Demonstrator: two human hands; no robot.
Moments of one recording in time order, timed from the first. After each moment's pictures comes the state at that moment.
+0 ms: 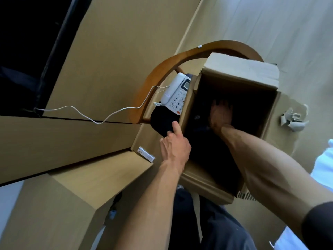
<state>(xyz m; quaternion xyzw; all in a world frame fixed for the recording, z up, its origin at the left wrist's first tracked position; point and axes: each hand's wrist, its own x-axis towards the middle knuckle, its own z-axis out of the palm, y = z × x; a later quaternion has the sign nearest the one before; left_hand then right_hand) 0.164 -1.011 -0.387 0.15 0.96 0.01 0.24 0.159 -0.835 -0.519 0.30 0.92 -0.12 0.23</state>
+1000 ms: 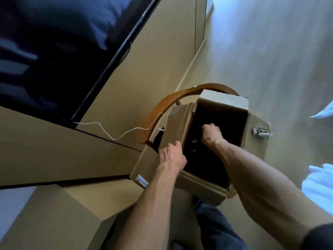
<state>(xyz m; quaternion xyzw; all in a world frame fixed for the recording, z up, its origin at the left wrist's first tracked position) 0.168 -1.042 -0.294 0.21 0.92 -0.05 0.32 0.177 -0.874 -0.364 0.30 0.90 -0.24 0.21</state>
